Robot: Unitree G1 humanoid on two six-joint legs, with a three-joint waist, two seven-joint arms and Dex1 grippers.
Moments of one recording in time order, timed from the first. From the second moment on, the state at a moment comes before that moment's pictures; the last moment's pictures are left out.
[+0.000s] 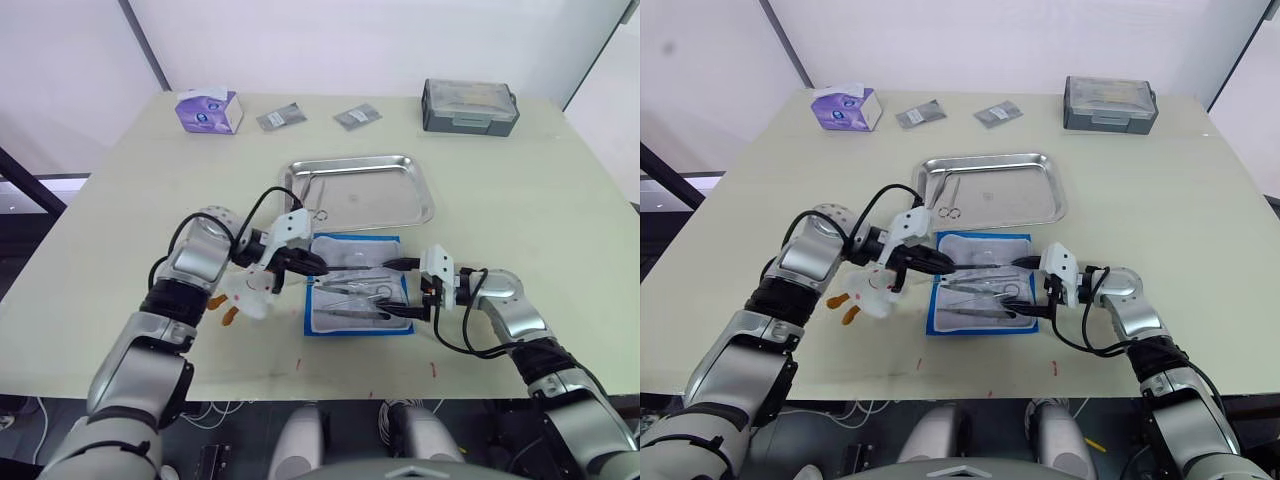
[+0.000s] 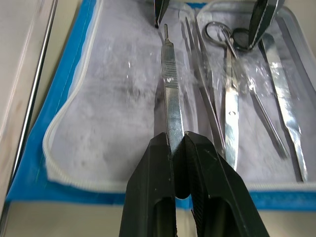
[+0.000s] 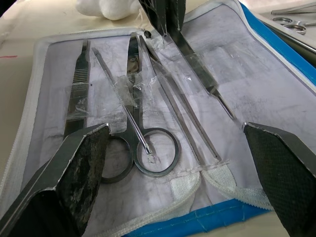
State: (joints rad) left arm -0.73 0.64 -0.29 0.42 -0.04 0.24 -1.44; right arm -0.44 -0.37 0.24 0.48 0.19 -0.12 1.17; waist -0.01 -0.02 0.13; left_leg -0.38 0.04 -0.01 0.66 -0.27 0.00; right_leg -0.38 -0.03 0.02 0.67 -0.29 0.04
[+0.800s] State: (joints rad) left arm -0.65 0.96 -0.20 0.29 -0.12 0.30 -1.55; right arm -0.44 -0.37 0.25 0.47 0.19 -0.11 1.16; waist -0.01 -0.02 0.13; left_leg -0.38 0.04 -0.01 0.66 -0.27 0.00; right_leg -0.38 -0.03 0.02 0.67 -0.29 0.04
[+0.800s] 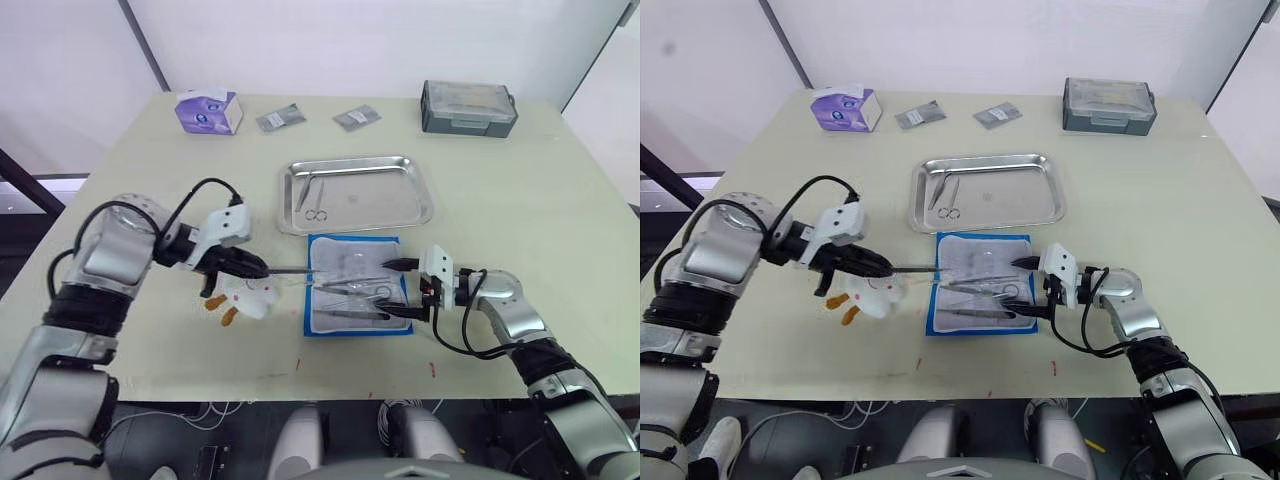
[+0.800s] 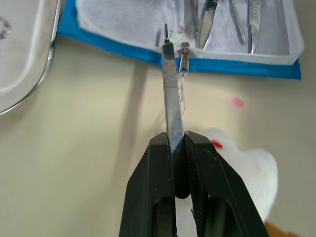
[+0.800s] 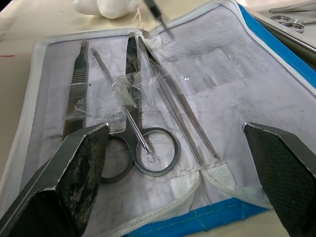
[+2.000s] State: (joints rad) left arm -0.90 0.28 0.02 0.30 -0.25 0.58 -0.55; right arm -0.43 -0.37 0.25 0.46 0.19 -0.11 1.14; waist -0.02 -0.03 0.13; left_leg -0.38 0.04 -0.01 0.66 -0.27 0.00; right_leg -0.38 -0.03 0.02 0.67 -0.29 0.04
